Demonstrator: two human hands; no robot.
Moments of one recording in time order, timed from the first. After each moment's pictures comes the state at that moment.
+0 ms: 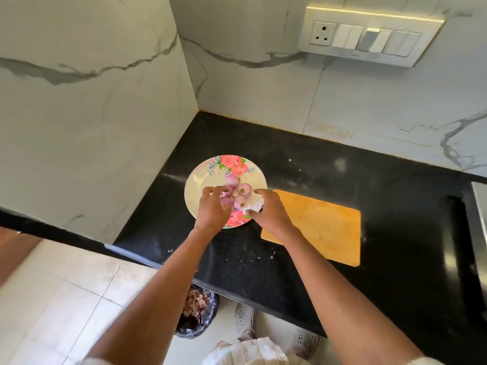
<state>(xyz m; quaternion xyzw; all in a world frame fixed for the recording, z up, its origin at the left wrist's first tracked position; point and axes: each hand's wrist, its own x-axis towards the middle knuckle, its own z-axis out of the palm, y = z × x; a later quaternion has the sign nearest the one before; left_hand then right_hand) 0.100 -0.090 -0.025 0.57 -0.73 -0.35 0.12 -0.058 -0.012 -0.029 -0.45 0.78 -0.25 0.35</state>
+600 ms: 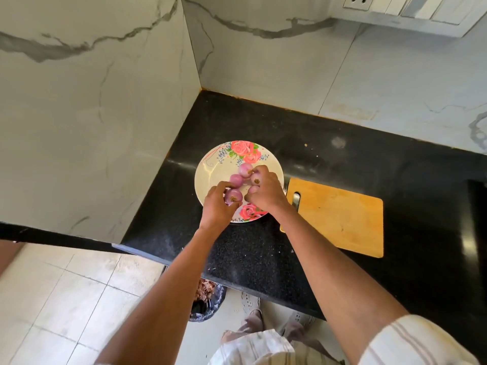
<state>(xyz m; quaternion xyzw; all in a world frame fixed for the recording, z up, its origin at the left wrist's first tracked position) 0.154 -0.123 -0.064 0.54 -0.71 -0.41 0.16 -0.003 -0.088 -0.044 -0.40 0.80 -0.26 0.36</state>
